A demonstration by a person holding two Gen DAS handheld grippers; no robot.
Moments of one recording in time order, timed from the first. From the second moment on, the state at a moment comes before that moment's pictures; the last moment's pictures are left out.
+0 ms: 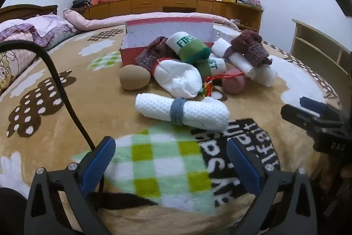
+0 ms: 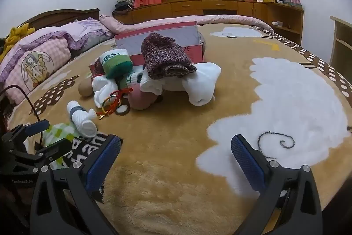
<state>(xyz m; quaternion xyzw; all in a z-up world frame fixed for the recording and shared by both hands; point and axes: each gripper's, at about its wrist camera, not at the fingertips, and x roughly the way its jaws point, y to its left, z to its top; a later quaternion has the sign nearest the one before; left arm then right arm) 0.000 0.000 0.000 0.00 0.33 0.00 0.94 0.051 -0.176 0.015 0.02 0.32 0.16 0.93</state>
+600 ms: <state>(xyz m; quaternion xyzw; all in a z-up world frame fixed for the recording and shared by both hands) 0.000 0.006 0.001 -0.02 0.33 0.00 0.94 0.047 -0.172 0.013 0.01 0.32 0.16 0.93</state>
